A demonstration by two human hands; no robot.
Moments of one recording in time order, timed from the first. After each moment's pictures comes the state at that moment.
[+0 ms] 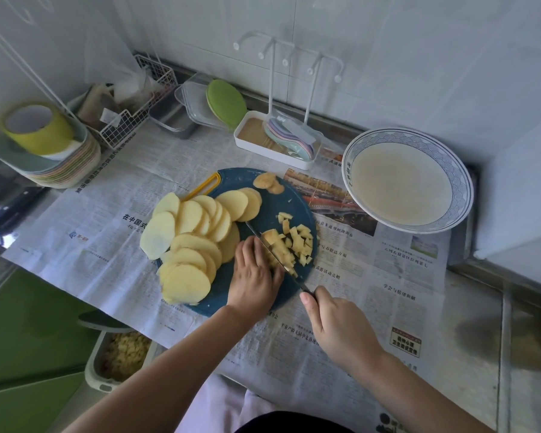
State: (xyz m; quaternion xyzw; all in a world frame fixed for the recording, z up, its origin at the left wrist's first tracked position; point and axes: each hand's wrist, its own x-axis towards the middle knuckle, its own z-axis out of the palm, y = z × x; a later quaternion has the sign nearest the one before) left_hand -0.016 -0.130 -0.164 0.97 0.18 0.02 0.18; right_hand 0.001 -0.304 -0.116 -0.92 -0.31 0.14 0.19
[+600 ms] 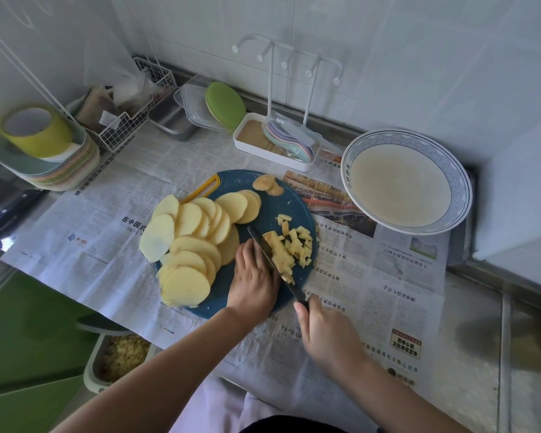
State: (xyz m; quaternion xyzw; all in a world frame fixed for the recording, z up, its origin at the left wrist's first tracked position) left_hand -0.017 -0.128 -0.170 0.96 0.17 0.02 0.22; right_hand -0.014 -0.292 -0.132 -0.93 -0.27 0.15 0.17
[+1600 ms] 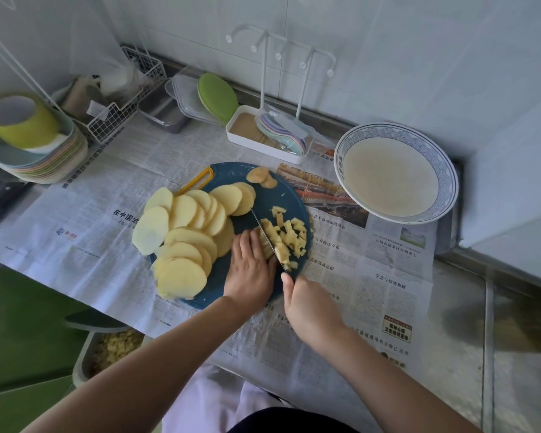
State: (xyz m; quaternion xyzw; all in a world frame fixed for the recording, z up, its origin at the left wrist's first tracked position) left_hand -0.016 -0.130 -0.164 0.96 0.16 0.01 0.24; right_hand -0.004 -0.256 -0.116 -0.95 -0.17 0.23 0.14
